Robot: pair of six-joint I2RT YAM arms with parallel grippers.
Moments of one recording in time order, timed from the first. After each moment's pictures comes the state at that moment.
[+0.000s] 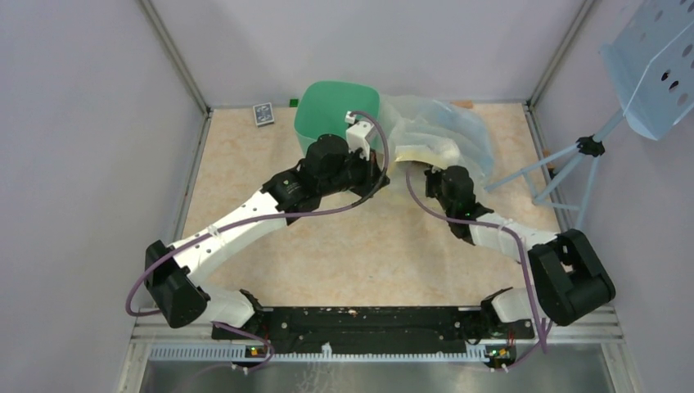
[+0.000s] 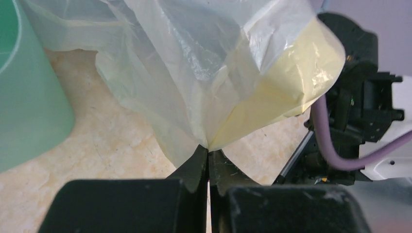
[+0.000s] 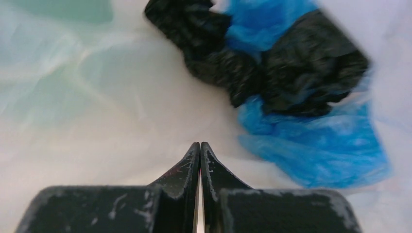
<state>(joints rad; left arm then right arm) -0.83 1.38 1.29 -0.26 0.13 -0.39 0.46 1.36 0.57 0.48 0.21 0.02</state>
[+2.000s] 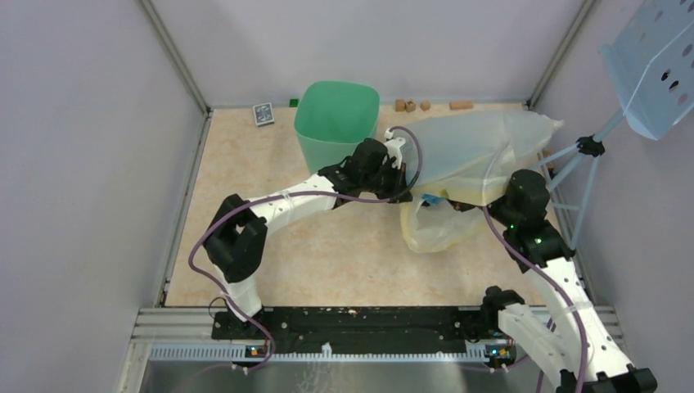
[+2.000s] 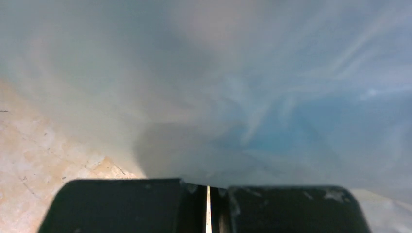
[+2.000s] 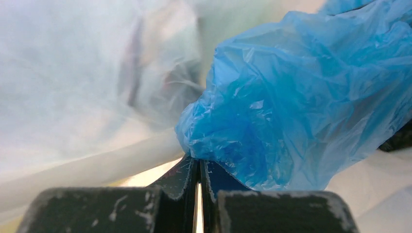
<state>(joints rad) -0.81 1.78 1.36 -0.14 0.34 -0.45 0.24 0.75 0.76 -0.22 -0.41 0.42</state>
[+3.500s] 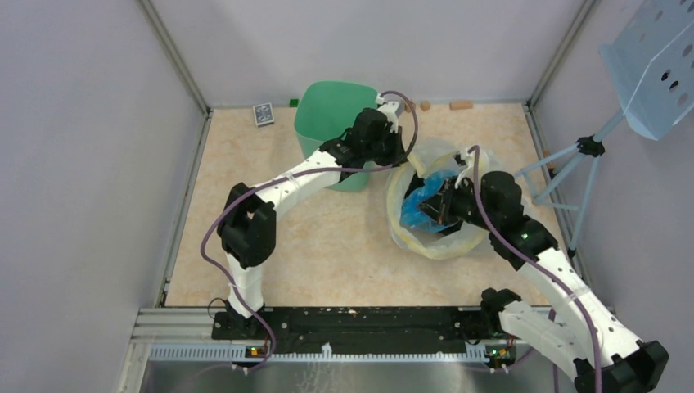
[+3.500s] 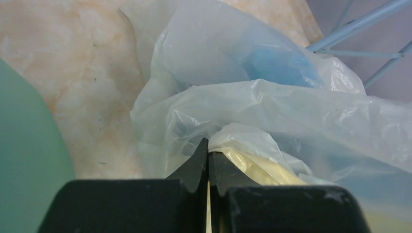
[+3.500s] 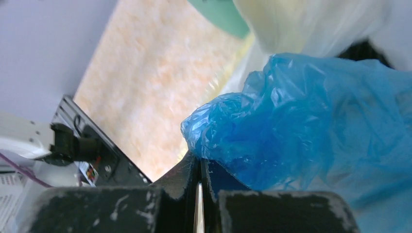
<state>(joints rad) -0.73 1.94 1.66 -0.22 0.15 -0.44 0.45 0.81 0.76 -0.40 -0.35 0.43</state>
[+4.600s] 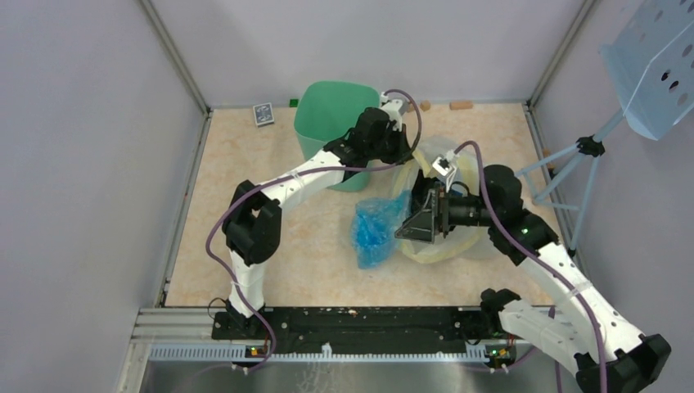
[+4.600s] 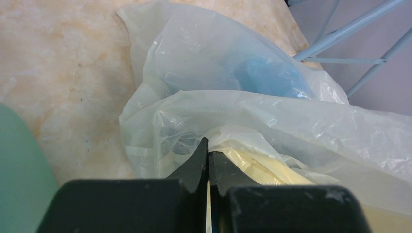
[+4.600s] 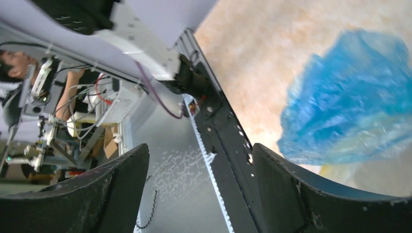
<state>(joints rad) -0.73 1.97 1.68 -0.13 0.21 -0.45 0.48 0.84 0.80 -0.37 -0.84 0.54</state>
